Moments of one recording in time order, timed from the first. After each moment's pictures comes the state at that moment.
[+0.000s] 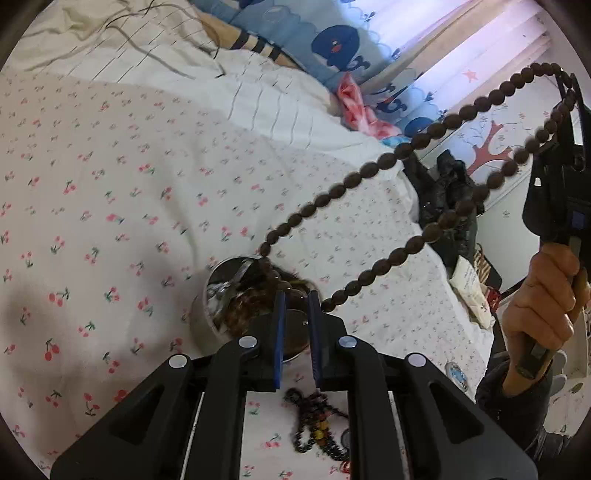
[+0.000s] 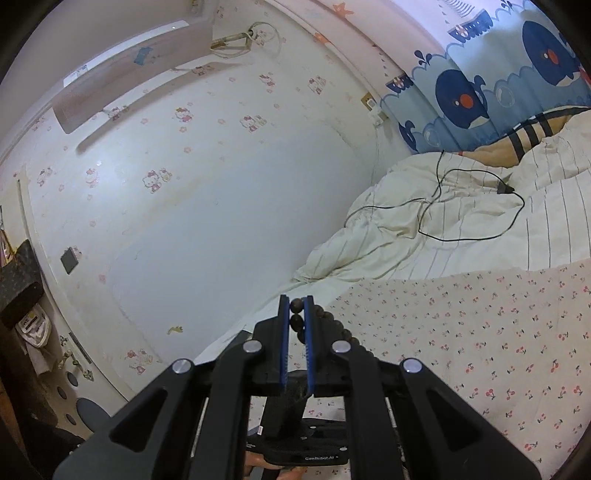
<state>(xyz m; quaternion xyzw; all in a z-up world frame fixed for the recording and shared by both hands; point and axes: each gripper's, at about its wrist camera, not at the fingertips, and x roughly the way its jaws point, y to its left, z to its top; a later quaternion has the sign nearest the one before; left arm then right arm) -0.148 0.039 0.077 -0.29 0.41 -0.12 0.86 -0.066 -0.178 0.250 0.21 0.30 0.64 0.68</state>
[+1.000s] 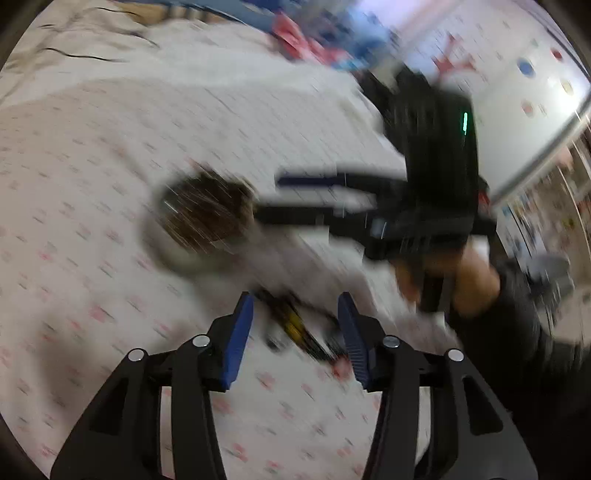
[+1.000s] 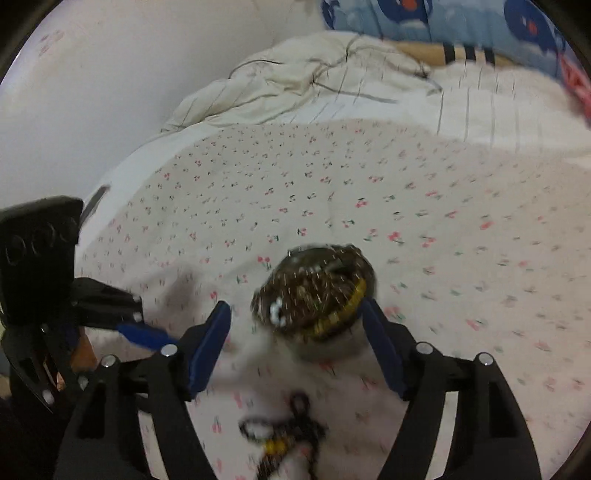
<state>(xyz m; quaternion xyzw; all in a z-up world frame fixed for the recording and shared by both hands) -0.209 -0.020 0.091 -0.16 0.49 -0.24 0.83 -0.118 -0.161 0.108 -0.06 0.46 0.48 0.74</state>
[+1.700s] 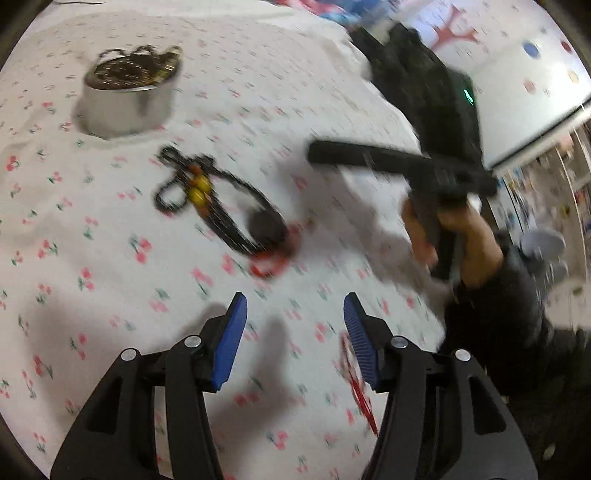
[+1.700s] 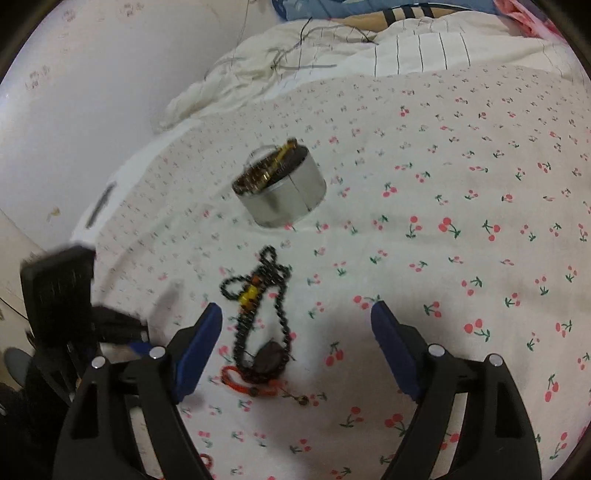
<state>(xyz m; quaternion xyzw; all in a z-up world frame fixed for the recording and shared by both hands) -0.267 -0.084 0.043 -0.18 0.54 -0.23 0.79 -0.158 -0.279 0.069 0.01 0.52 0.45 0.72</state>
